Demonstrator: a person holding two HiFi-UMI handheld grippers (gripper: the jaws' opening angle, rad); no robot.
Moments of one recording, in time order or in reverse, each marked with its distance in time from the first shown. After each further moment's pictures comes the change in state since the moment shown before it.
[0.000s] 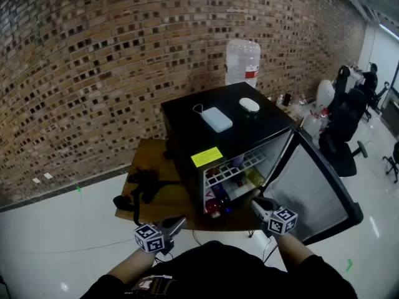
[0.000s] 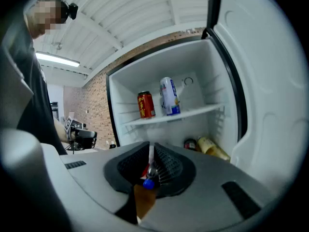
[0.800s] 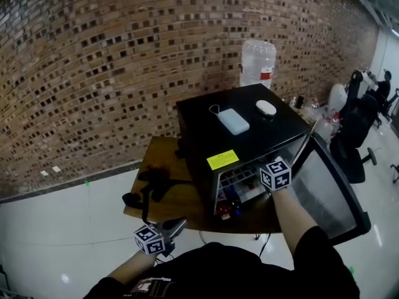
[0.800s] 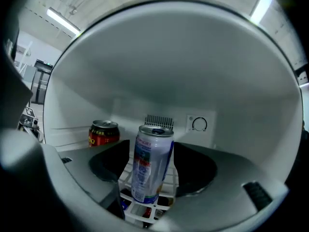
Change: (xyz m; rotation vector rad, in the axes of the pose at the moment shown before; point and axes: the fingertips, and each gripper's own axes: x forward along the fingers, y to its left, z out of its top) left arm -0.031 0.015 0.012 -0.006 -0.036 0.058; right arm 0.143 -0.050 0.170 -0.330 -0.019 -0.181
